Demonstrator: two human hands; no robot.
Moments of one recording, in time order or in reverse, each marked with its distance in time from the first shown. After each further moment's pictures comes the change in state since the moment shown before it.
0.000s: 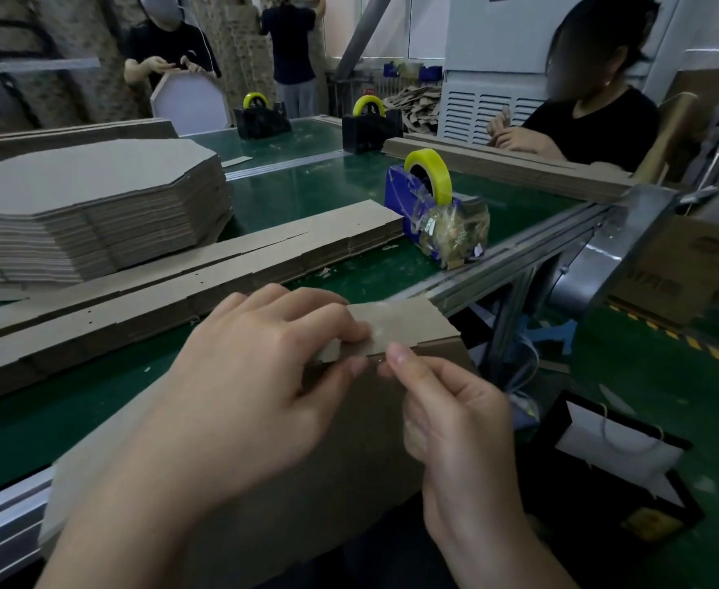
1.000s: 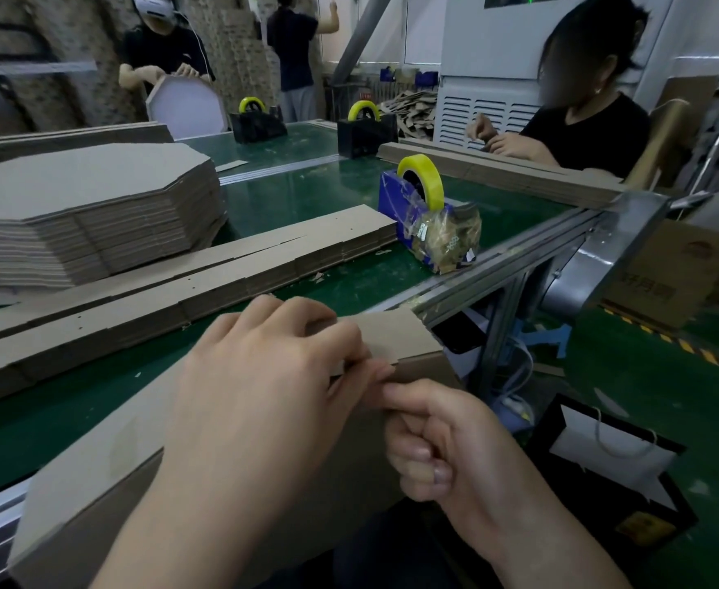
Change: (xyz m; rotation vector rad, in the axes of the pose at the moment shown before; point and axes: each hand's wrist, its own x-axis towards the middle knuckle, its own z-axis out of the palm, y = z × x) left_hand 0.003 0.023 0.013 0.235 0.149 -0.110; right_hand 0.014 -0.014 -0.034 -0.209 -0.427 0.407
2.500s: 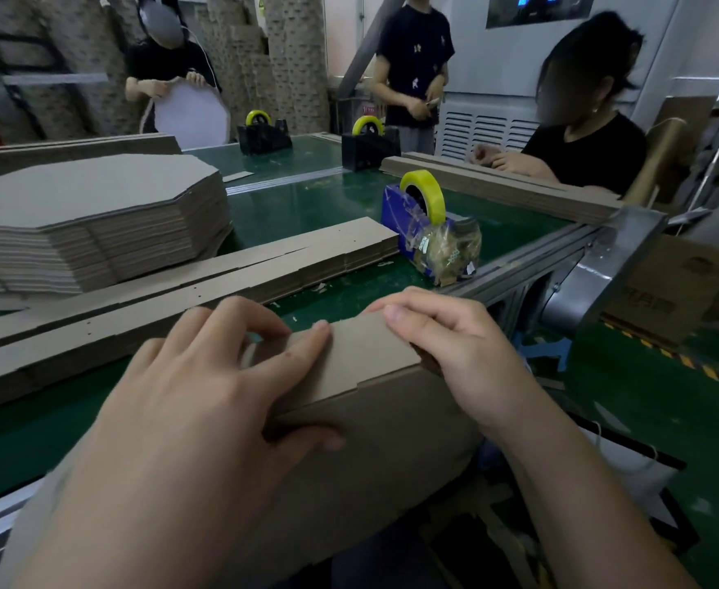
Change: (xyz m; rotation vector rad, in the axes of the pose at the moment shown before) left_hand -0.020 -0.030 -0.013 0.110 0.011 0.026; right_hand 0.030 -0.052 -0.008 -0.553 -0.001 -0.622
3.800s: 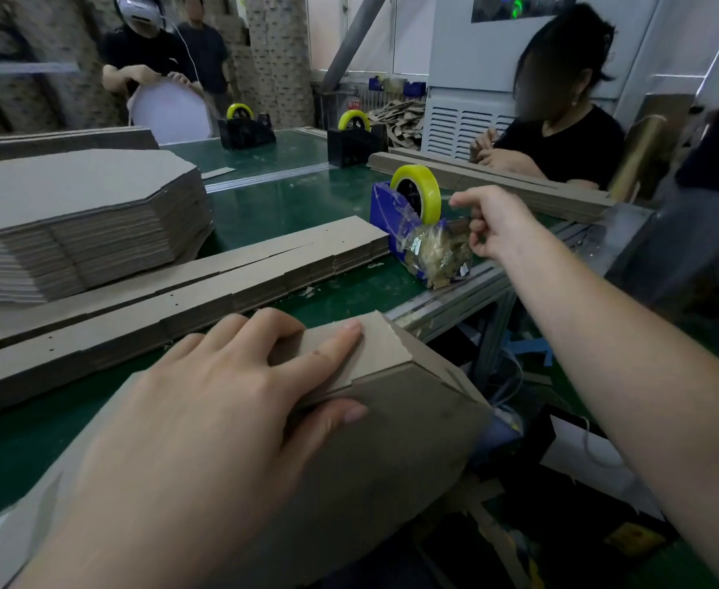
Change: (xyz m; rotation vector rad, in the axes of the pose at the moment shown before) left_hand 0.023 0.001 0.015 -0.006 -0.090 0.086; right_hand 0.176 0.075 -0.135 0.158 0.605 0.513
